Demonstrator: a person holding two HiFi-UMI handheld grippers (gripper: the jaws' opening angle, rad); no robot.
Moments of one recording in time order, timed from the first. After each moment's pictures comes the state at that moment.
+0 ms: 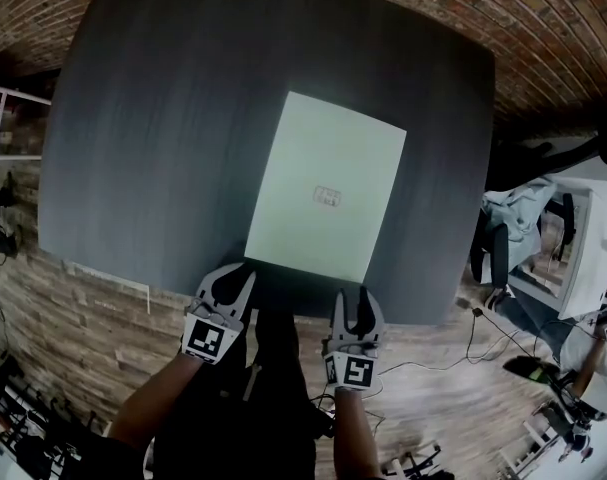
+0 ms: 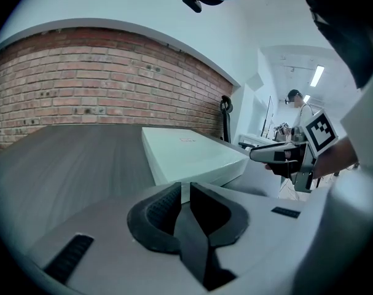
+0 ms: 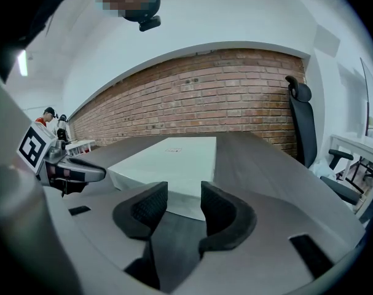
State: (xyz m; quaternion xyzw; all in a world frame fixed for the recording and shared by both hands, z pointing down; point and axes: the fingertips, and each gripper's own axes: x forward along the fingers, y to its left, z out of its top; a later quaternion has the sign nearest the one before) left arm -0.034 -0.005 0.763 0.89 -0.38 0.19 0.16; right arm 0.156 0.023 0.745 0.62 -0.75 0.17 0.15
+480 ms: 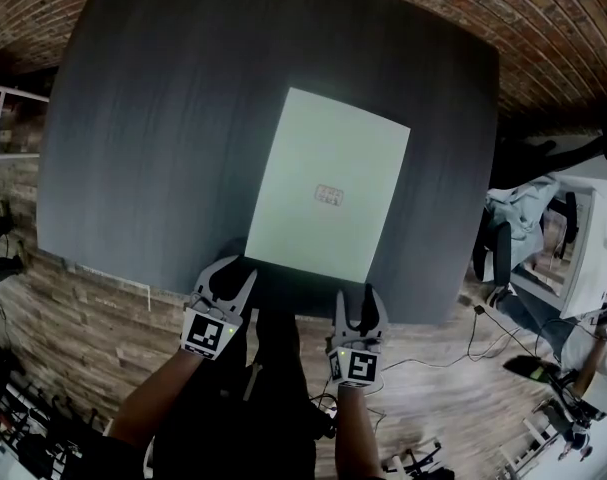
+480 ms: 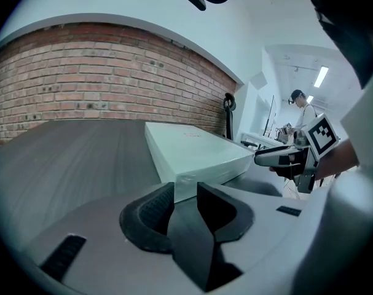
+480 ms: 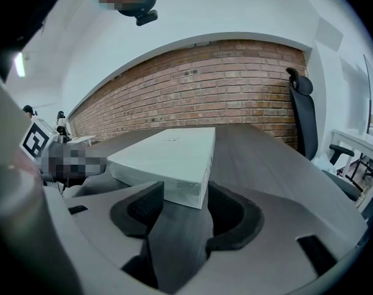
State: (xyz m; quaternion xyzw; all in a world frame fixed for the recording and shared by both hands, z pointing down) left arm -0.041 -0.007 0.782 0.88 -0.39 0.20 0.19; right arm 0.163 0.027 0.767 0.61 -0.75 0.19 0.17
